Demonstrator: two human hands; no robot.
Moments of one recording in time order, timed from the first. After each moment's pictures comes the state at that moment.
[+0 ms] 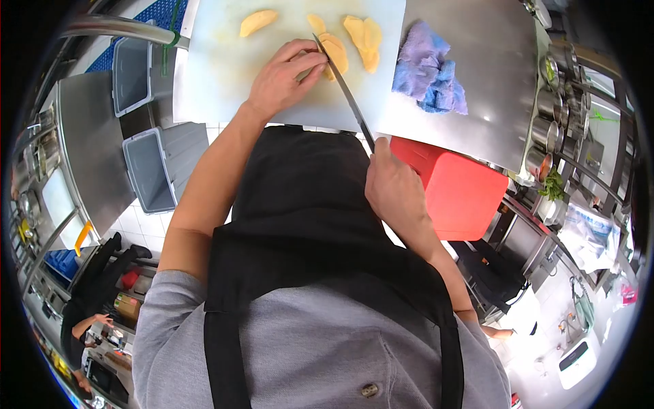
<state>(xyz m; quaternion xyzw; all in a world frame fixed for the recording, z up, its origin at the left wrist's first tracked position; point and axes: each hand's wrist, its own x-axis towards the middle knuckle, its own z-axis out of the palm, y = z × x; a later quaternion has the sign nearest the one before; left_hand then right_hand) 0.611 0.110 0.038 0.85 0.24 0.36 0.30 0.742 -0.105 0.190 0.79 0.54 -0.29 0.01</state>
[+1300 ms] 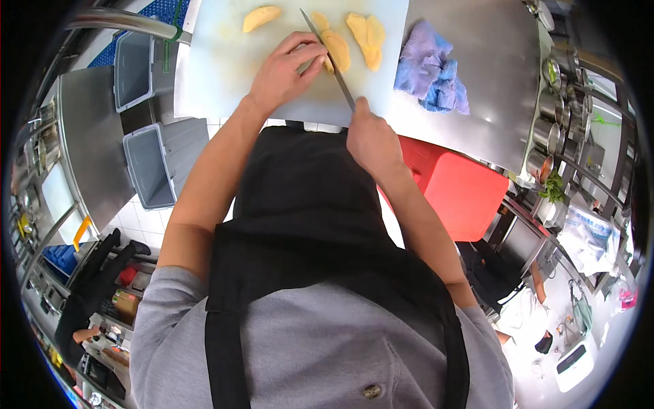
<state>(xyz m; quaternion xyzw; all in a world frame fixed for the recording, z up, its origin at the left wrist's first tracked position) 0.612 0.113 0.037 0.84 0.24 0.38 0.31 0.748 -0.061 0.110 0.80 0.55 -0.27 -0.01</state>
